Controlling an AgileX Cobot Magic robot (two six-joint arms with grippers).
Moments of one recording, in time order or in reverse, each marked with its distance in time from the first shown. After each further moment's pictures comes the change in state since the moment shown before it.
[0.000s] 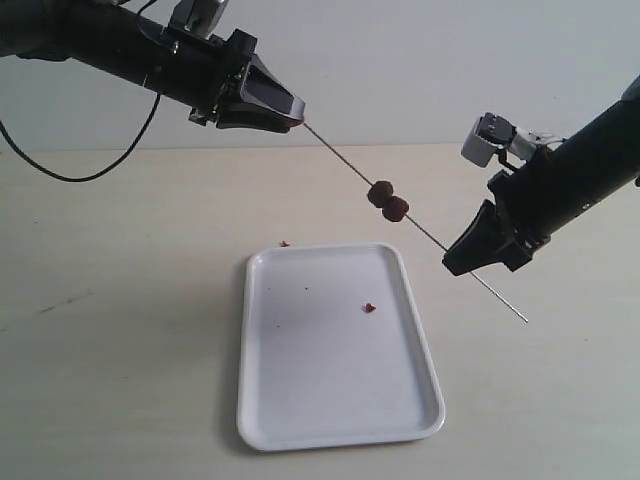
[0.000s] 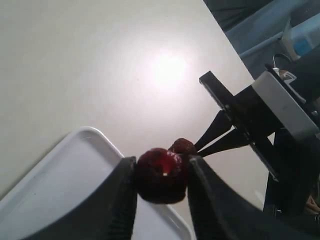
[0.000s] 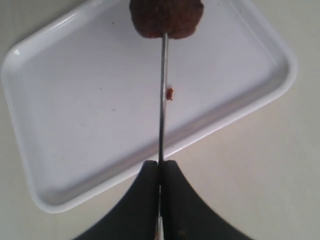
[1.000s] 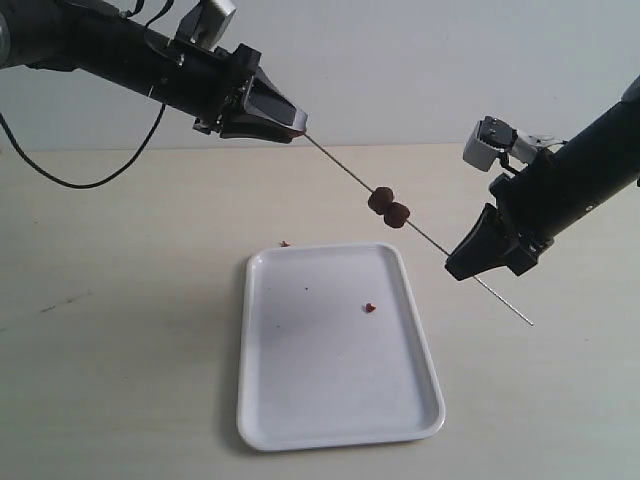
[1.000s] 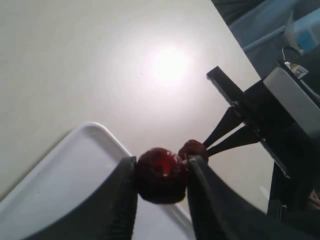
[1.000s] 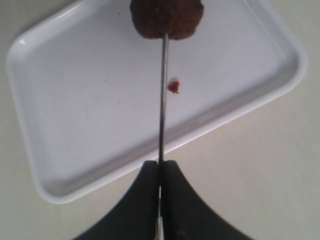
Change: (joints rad) left arm -0.004 0.023 0.000 0.004 0.000 0.024; right arm 0.000 0.000 0.000 -0.022 0.016 -0.007
